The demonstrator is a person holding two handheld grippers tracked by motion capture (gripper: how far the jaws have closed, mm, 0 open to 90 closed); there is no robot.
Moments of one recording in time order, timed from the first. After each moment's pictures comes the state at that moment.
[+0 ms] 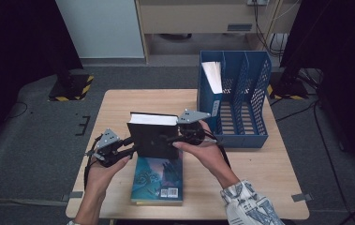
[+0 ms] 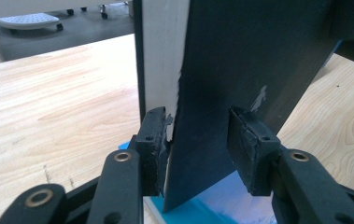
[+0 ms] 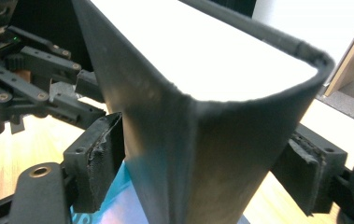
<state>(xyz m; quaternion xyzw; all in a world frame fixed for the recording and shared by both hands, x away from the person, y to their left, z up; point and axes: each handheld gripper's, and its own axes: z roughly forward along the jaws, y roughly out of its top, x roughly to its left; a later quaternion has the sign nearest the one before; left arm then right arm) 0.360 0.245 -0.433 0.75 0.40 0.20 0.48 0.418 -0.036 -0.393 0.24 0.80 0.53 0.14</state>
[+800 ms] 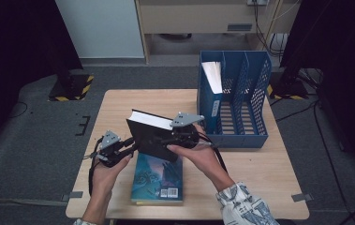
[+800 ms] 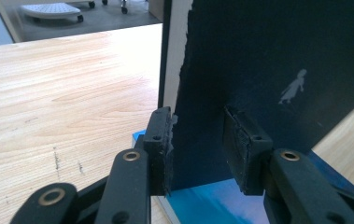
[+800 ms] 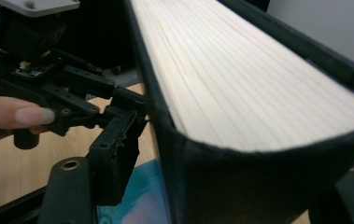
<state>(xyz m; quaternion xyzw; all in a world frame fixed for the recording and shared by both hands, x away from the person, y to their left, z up) 0.370 0.242 -0.451 0.73 0.44 0.21 0.48 0.407 -0.021 -0.394 0.23 0.81 0.53 0.13</state>
